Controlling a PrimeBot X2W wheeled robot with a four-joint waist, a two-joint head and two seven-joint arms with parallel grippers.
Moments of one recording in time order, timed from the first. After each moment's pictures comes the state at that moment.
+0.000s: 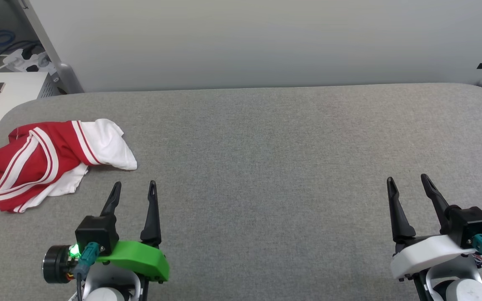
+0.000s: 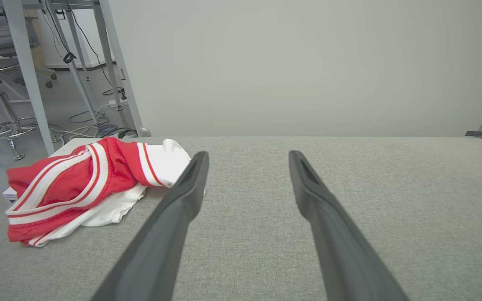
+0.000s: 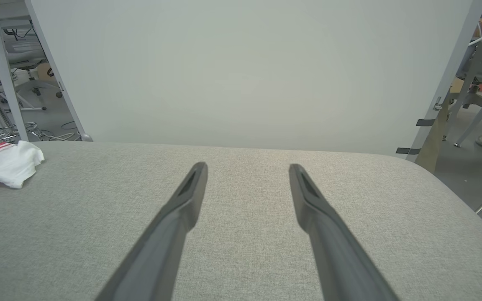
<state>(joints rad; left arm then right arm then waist) 0.01 0.06 -0.03 -0.01 -0.09 -0.01 -0.10 0.00 -0.05 -0.03 -0.03 0.06 0.13 -0.10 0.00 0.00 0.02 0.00</state>
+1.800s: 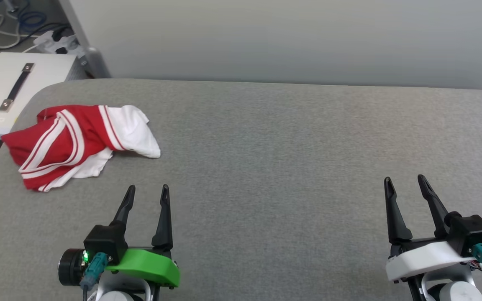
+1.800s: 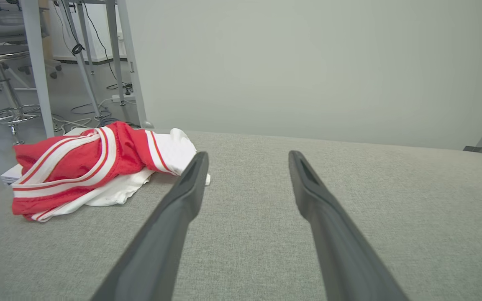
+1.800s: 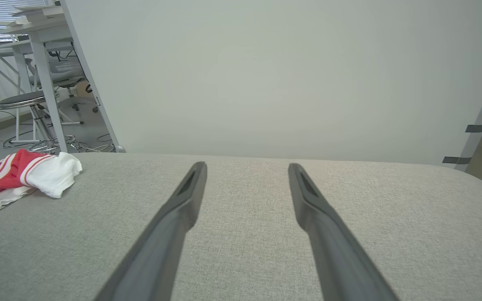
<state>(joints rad) 0.01 0.06 -0.08 0.05 -0.15 -0.03 -0.21 0.00 -0.05 0.00 0.01 0.11 0.13 -0.21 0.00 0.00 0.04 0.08</state>
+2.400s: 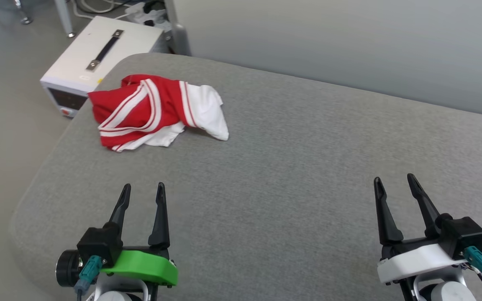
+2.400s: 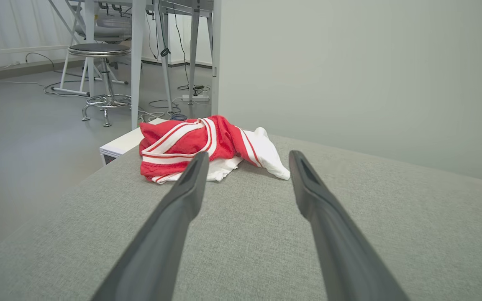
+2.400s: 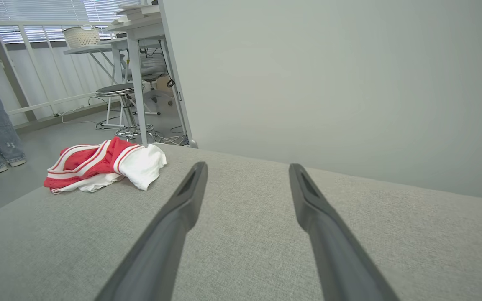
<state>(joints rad) 0.01 0.06 -0.07 0.05 -0.18 -0.03 -0.25 0.00 -0.05 0.03 0.02 0.11 0.13 -0.24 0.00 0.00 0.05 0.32</state>
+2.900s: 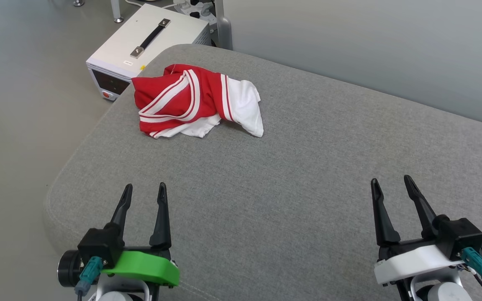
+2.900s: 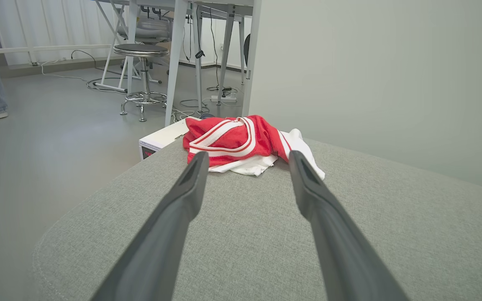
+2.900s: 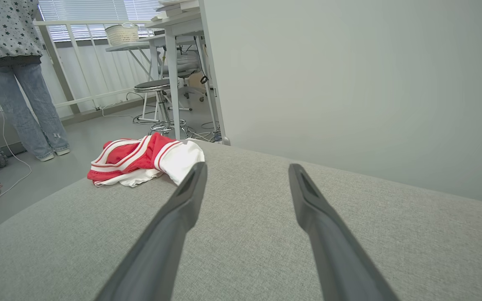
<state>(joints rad) 0.01 0.06 -0.08 0.05 -0.19 -0.03 -0.26 0.00 -0.05 0.05 0.03 0.13 0.13 -0.25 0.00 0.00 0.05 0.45</state>
